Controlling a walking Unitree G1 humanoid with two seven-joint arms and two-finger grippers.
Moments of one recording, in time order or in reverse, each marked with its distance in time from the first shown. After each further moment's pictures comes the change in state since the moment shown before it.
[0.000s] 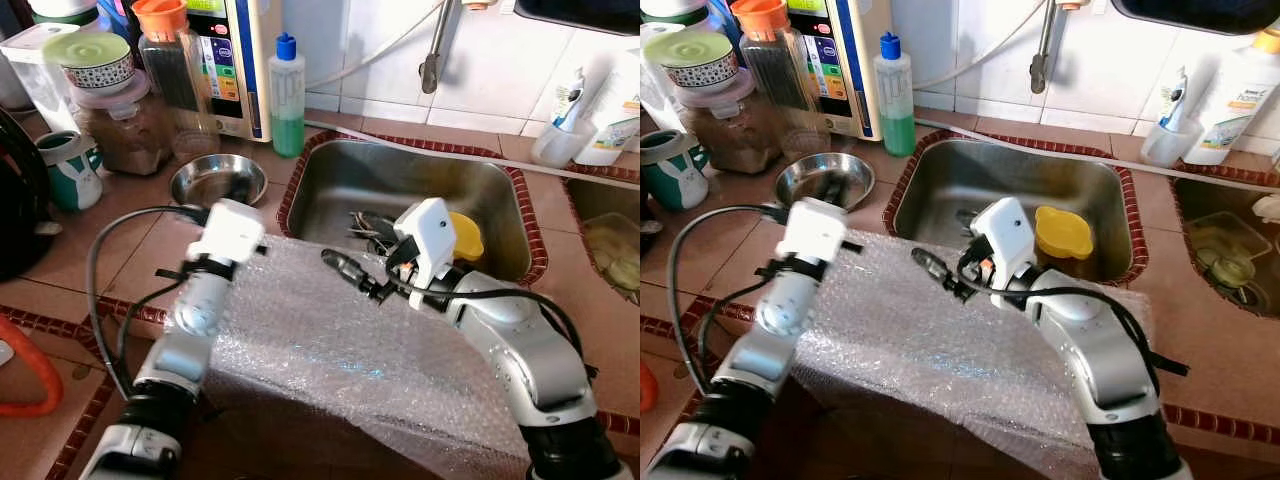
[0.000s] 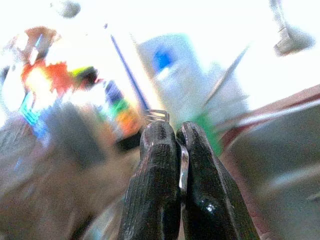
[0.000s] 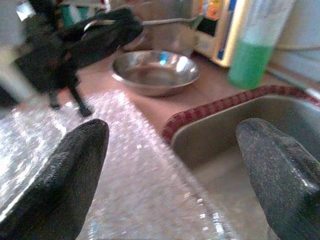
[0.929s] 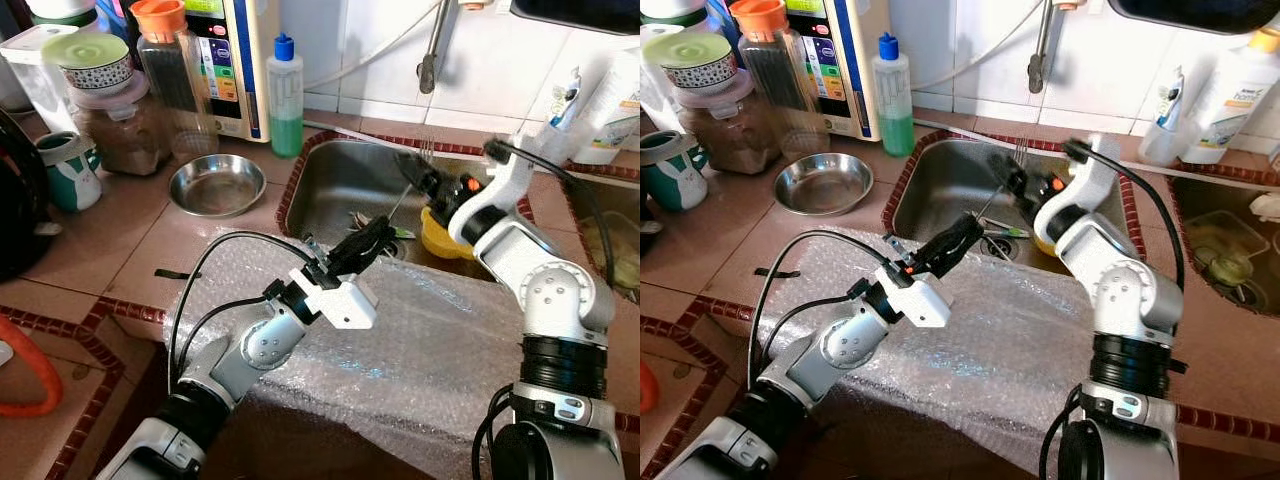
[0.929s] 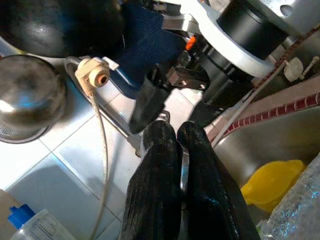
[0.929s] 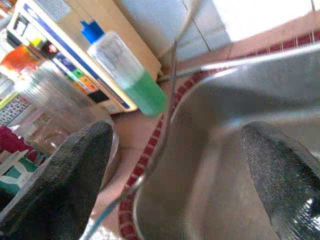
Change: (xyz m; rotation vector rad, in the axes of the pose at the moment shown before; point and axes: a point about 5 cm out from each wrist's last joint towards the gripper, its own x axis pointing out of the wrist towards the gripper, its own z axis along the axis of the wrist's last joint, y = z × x) left arm -0.013 -0.083 0.049 0.124 -0.412 -0.468; right arm 0.002 -0.078 0.016 0.729 -0.125 -0.407
